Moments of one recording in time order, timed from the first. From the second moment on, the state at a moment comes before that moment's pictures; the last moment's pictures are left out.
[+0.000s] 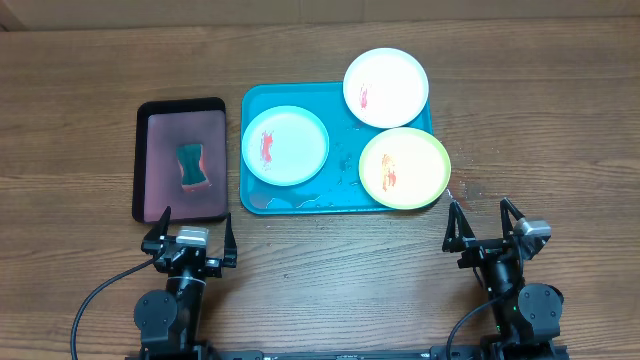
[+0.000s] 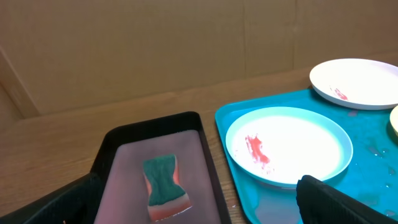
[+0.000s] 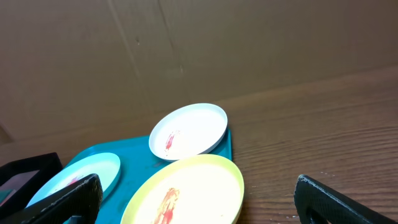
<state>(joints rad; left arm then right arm) 0.08 0.02 0.03 -0.10 0.14 0.16 0.11 0.01 0.02 -0.04 -0.04 0.28</state>
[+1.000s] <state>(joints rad) 0.08 0.02 0.03 -0.06 0.16 0.16 0.11 0.01 0.02 0.04 -0.05 0.28</state>
